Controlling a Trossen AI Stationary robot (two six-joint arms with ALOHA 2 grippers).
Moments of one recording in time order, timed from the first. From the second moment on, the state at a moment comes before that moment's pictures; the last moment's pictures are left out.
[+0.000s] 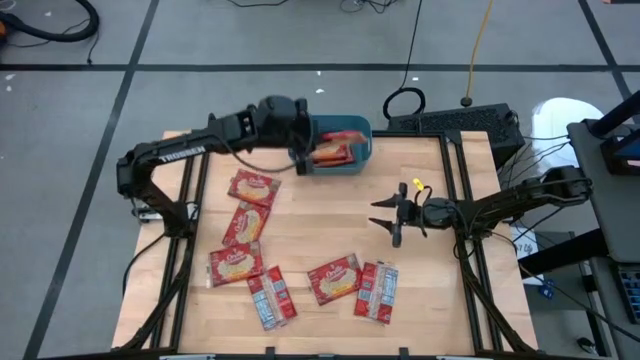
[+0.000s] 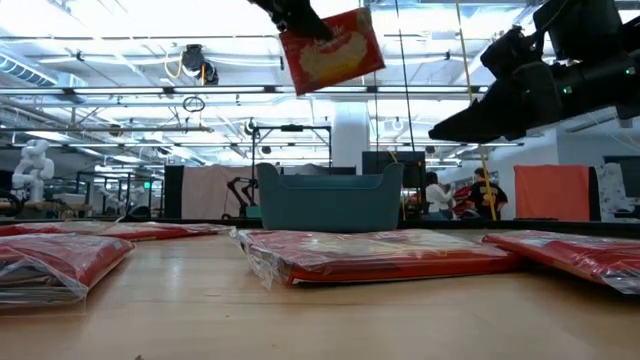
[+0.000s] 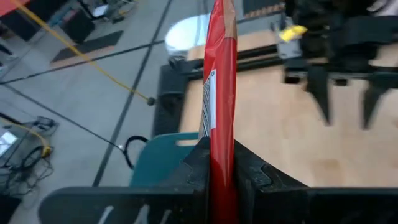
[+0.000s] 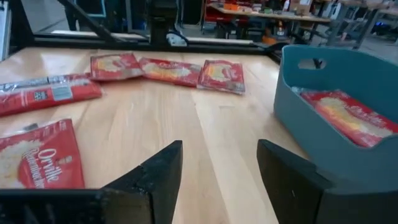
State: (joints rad) left arm 0.31 1.58 1.61 -0.50 0.02 0.41; right arm 0.09 1.07 0.13 0.70 0.28 -0.01
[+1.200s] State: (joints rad) left arm 0.66 1.94 1.61 -0.50 0.39 0.42; right arm 0.11 1.08 0.13 0.68 0.23 0.04
